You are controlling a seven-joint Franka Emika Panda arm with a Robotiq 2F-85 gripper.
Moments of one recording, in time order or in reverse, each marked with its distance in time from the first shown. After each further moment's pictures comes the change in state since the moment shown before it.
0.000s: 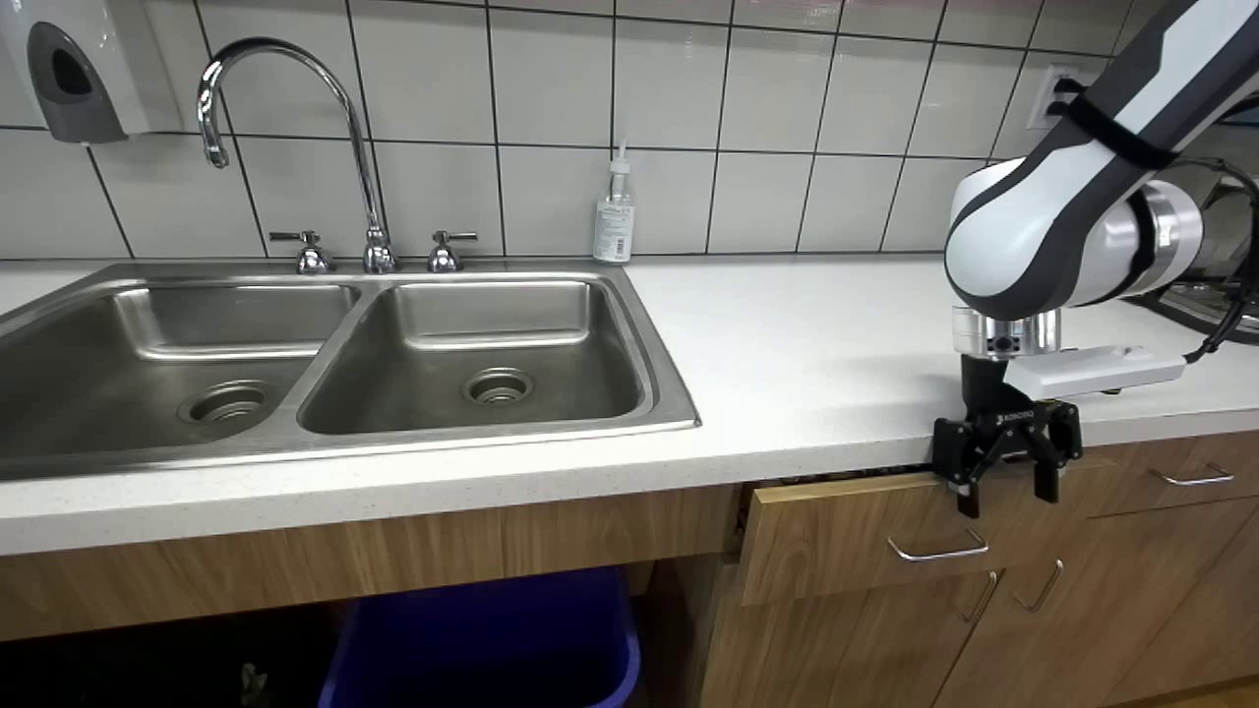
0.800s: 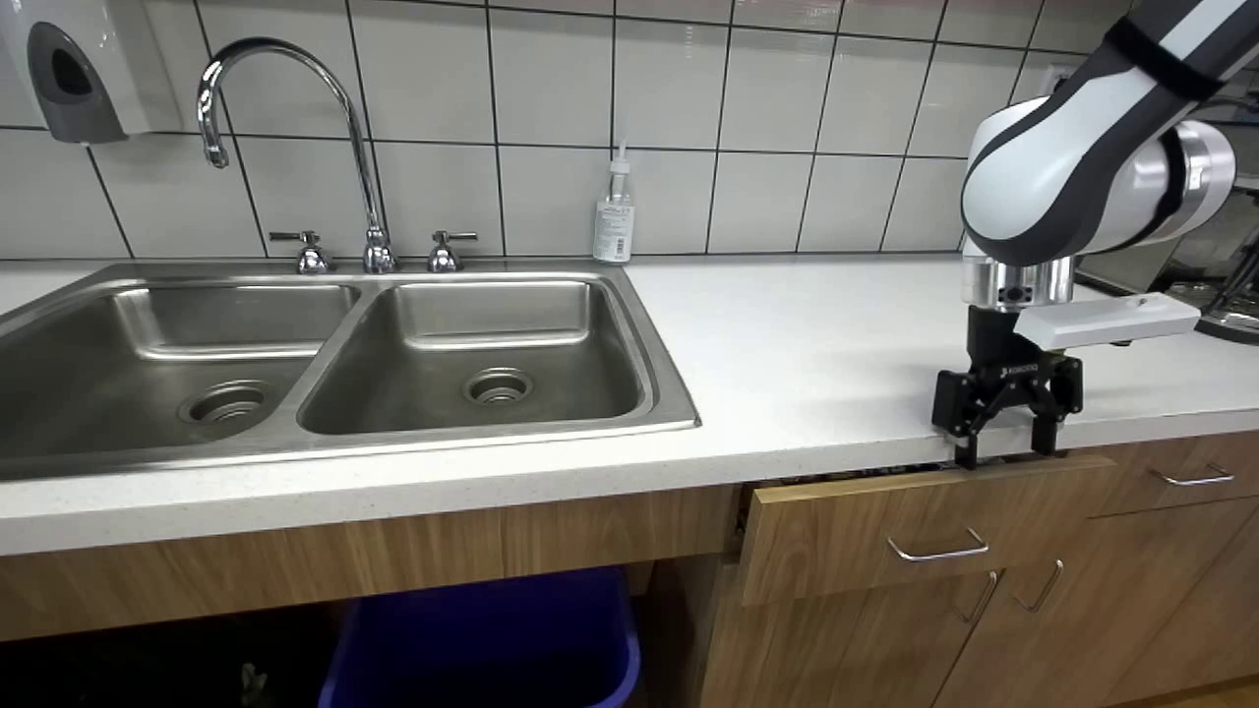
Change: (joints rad) arm -0.001 -0.102 0.000 -0.016 0.000 -0.006 -0.017
